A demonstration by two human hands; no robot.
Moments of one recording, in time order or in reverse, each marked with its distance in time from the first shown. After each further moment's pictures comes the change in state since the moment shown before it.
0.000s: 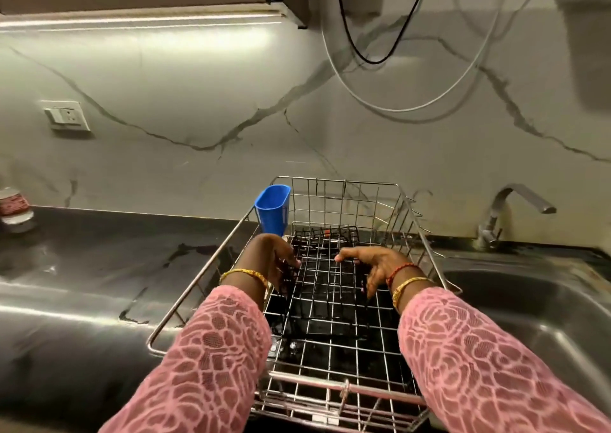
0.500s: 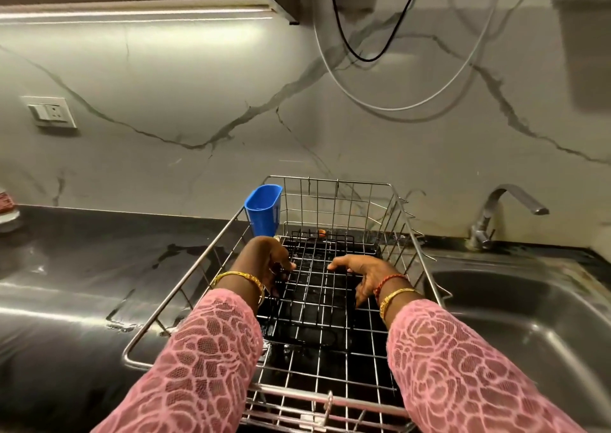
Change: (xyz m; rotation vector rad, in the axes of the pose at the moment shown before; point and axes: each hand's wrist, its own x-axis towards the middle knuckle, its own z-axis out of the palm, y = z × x) left_hand 0.005 0.010 0.011 0.050 0.026 -0.038; right_hand 0.022 0.009 0.007 0.125 -0.018 0.099
